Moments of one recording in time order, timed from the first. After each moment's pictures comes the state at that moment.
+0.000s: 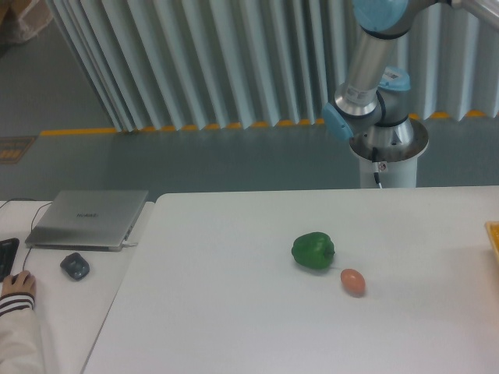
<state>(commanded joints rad) 2.81 -1.94 -1.44 -1.40 1.55 2.45</state>
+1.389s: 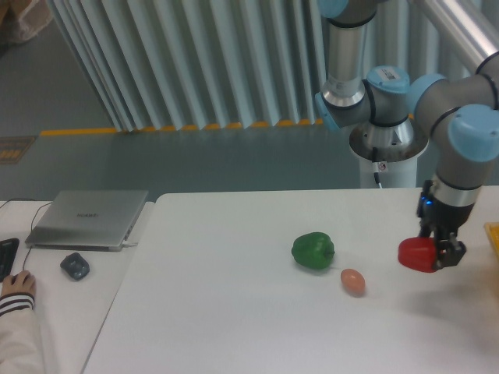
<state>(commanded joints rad) 2.41 -1.89 -1.52 -1.30 1.43 1.47</state>
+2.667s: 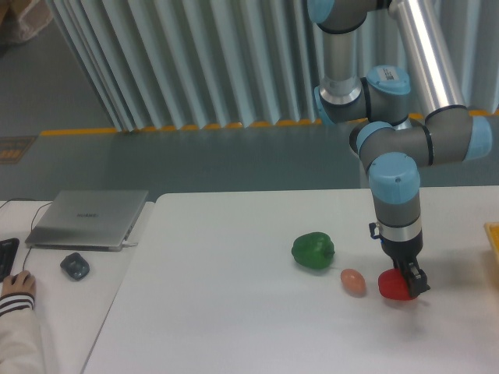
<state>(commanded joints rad) 2.32 -1.95 -1.63 -1.11 1.66 1.40</state>
